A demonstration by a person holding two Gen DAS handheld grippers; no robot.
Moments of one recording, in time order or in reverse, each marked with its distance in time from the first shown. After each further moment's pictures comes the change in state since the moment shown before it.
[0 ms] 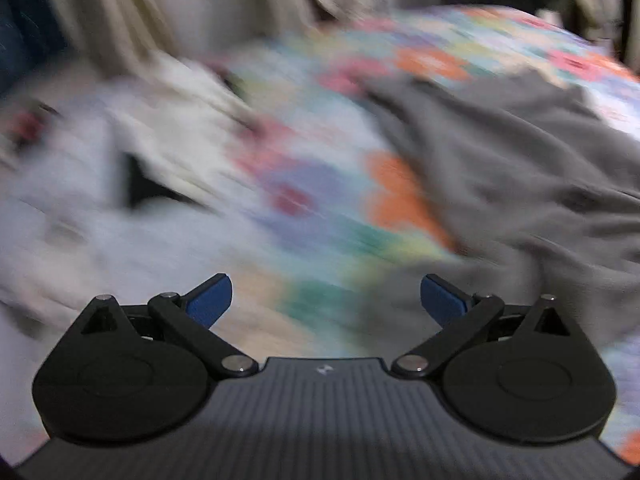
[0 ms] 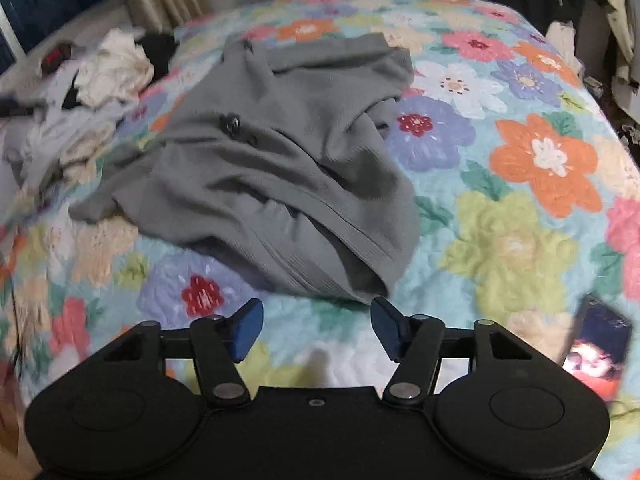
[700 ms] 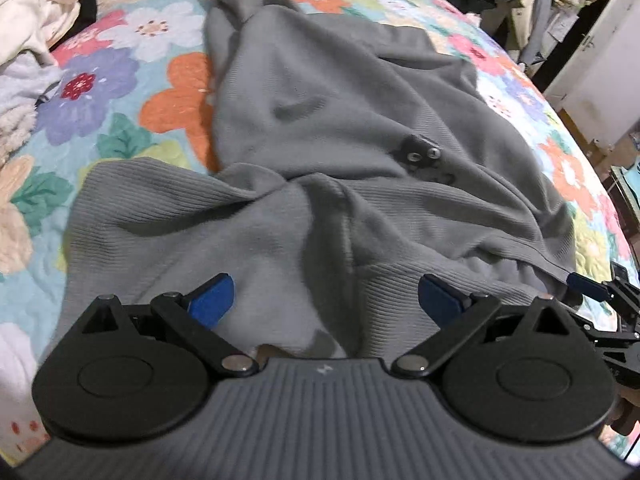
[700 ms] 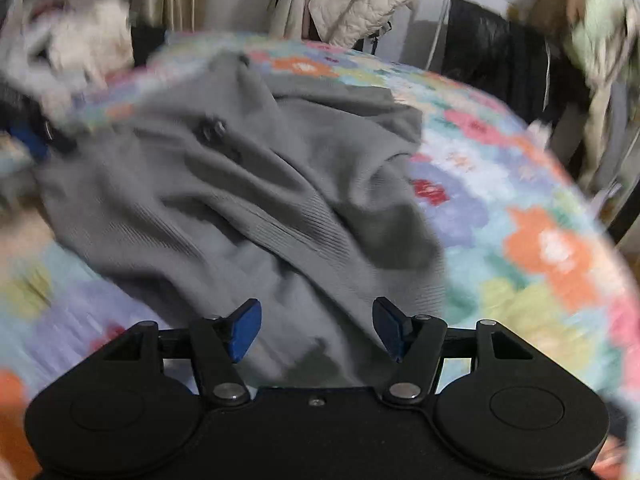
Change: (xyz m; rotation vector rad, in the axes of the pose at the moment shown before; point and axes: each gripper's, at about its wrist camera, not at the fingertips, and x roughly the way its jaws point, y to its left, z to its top) left arm 0.053 -0.087 -0.027 -0.199 0.110 -0.388; right arm 0.082 0.043 0.004 -0.215 -0.220 -0.167
